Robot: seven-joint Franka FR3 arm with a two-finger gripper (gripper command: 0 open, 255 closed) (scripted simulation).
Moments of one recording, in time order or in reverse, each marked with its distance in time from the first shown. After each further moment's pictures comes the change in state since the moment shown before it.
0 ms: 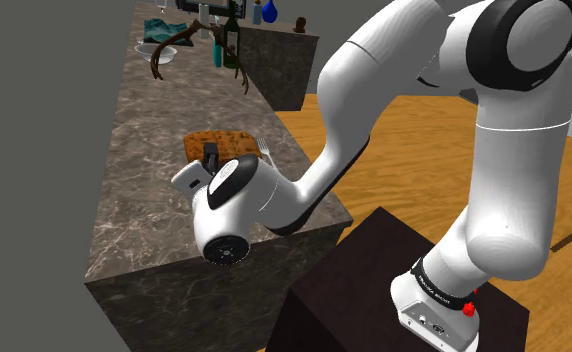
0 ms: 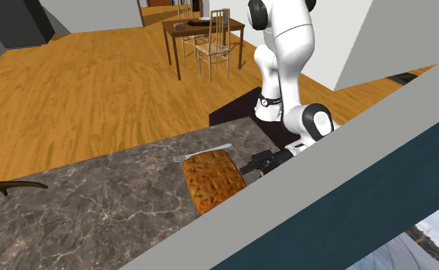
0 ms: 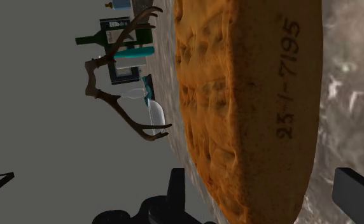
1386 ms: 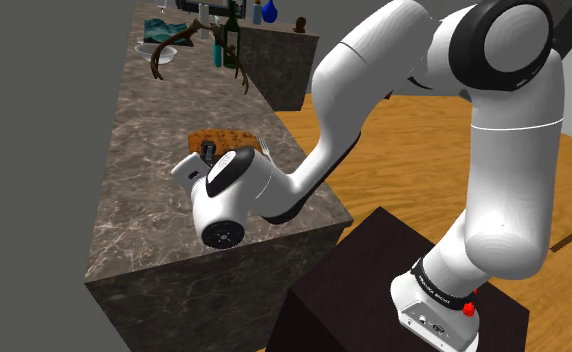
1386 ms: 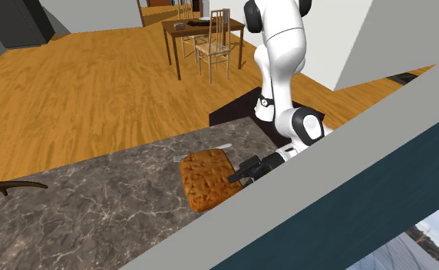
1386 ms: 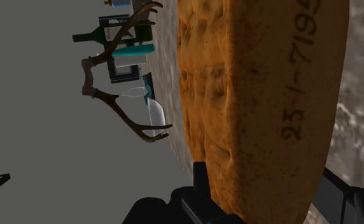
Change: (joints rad) arm -0.033 0.038 -0.024 0.045 -0.062 0.035 -0.016
